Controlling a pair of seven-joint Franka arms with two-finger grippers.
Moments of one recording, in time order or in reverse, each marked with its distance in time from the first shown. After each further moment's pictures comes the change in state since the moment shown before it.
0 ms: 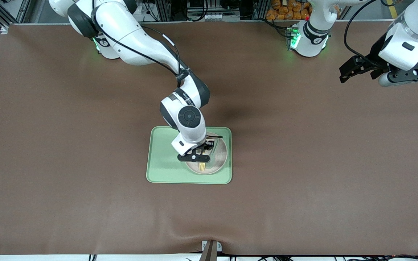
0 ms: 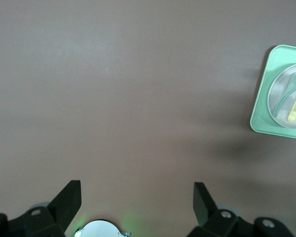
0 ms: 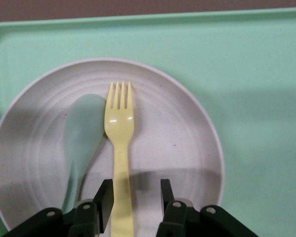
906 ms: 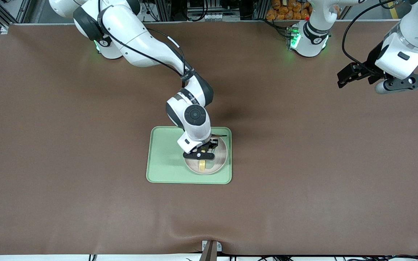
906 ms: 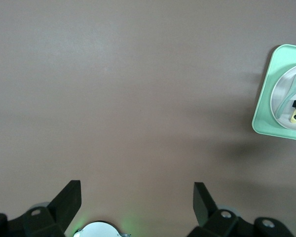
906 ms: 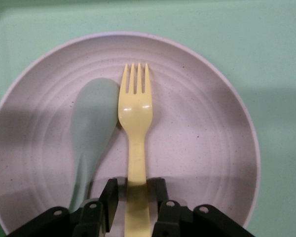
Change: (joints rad) left arm 0.001 0.024 0.000 -0.001 0.000 0.012 0.000; right arm 0.021 0.031 0.000 0.000 0.000 0.041 0.031
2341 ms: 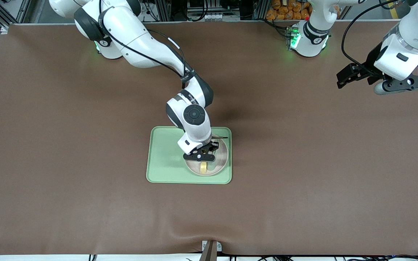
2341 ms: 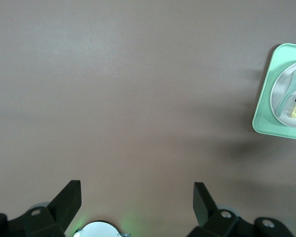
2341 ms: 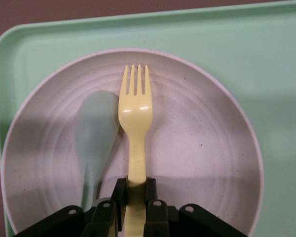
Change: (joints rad) left arm -0.001 0.002 -0.001 -0.001 0.000 0.000 0.000; right arm 0.001 0.008 -0.009 0.020 0.002 0.039 0.008
